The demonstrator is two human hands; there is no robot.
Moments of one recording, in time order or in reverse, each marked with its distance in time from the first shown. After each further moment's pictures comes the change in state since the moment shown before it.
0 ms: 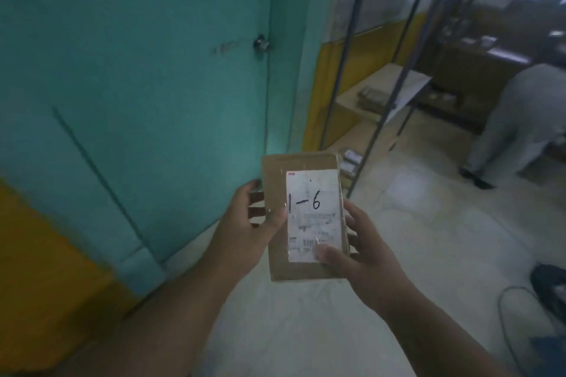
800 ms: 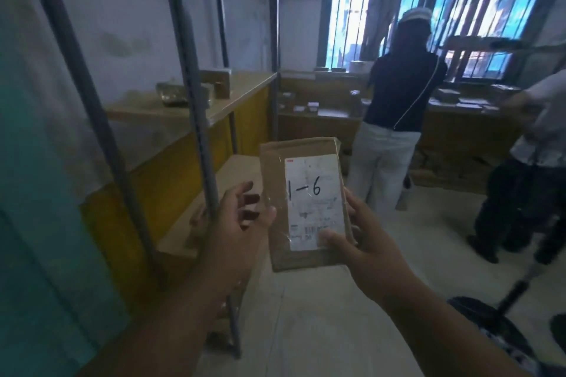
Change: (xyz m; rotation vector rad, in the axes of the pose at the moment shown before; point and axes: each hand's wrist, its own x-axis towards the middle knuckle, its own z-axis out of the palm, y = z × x) left_hand 0.413 0.237 0.478 -0.118 -0.349 0.286; right_hand 0.303 -0.080 -0.507 -0.067 0.548 -0.230
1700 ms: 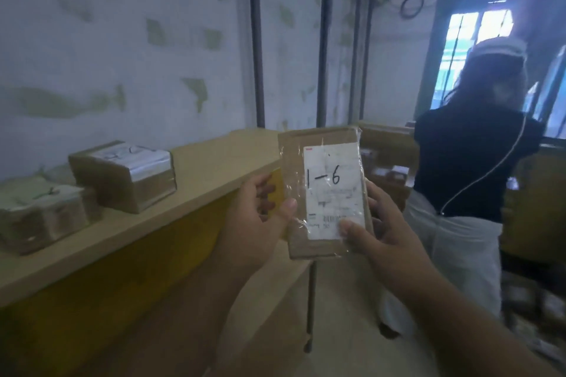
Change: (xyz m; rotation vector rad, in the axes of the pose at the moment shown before) left_hand 0.500 -0.009 0.206 0.250 0.369 0.184; right_hand 0.594 0.082 -0.148 0.082 -0.268 -0.264
